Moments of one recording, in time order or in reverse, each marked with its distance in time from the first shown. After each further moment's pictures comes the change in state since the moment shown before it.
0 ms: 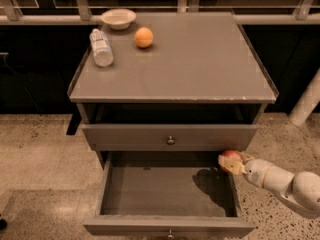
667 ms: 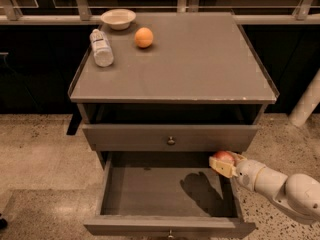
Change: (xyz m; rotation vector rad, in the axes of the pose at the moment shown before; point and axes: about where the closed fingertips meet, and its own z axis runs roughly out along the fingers) arm -0.008 0.058 0.000 0.027 0.030 -0.037
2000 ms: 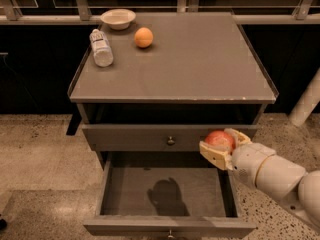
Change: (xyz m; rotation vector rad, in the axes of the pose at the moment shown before) arm -0.121 0.148 -0.072 0.111 -0.039 -0.281
